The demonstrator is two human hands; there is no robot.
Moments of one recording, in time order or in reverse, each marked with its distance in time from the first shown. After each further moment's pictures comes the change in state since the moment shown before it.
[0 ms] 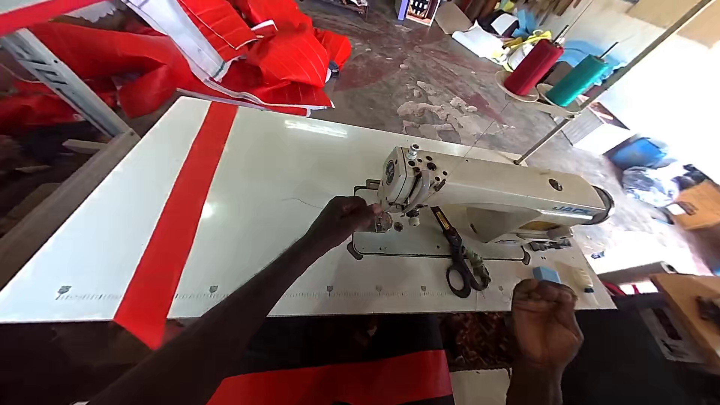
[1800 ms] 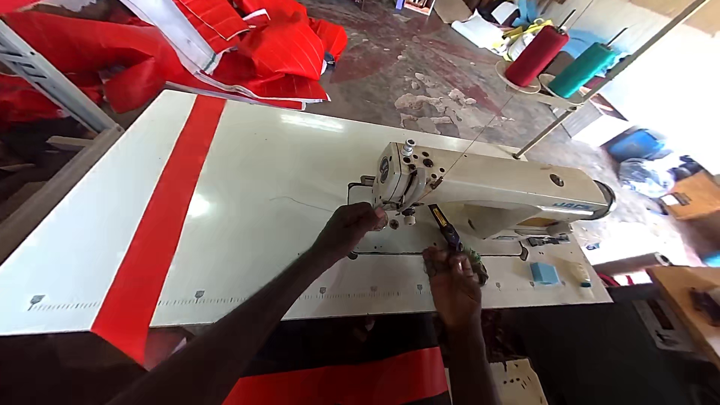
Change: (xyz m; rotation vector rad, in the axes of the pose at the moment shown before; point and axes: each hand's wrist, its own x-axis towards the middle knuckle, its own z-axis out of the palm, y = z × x) left_hand -0.002 -0.007 0.033 -0.138 -0.025 -0.005; right_hand -0.011 0.116 0.021 -0.182 -0.119 0.317
